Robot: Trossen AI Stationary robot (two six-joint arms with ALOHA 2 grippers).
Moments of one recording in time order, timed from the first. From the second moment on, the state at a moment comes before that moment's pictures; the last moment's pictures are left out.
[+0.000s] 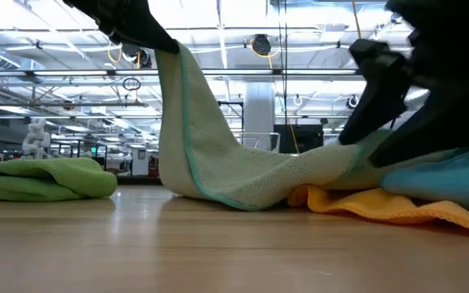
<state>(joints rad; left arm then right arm) -0.35 1.26 0.81 -0.13 -0.73 -0.16 0.65 1.70 0.79 -0.05 0.65 -0.05</state>
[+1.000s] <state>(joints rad) -0.67 1.16 1.01 0.03 -0.61 -0.14 0.74 1.30 0.79 0.33 0.92 -0.07</state>
